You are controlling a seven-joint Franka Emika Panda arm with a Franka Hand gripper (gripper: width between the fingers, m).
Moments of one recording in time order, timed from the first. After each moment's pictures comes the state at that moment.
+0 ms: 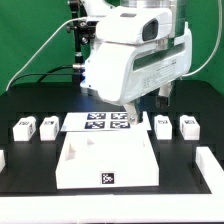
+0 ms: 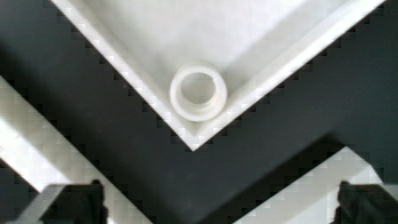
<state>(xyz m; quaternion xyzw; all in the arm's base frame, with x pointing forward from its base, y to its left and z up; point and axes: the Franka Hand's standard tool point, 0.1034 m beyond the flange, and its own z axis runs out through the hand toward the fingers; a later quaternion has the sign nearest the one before) 0.564 0.055 0.113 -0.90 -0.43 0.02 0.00</state>
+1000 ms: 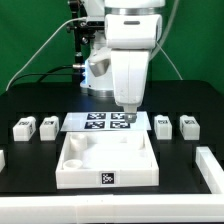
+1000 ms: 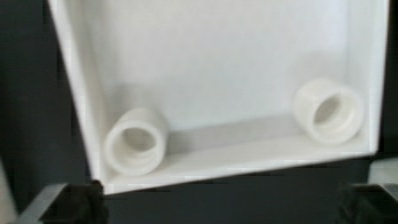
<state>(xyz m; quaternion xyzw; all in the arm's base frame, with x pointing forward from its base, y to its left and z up) 0.514 0.026 0.098 -0.72 -0.69 0.02 0.01</state>
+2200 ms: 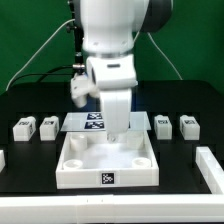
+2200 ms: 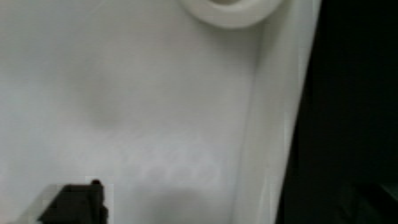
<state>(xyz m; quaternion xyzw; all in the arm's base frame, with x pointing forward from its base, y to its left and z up) 0.444 -0.016 0.020 -0.66 -0.75 0.04 0.05</state>
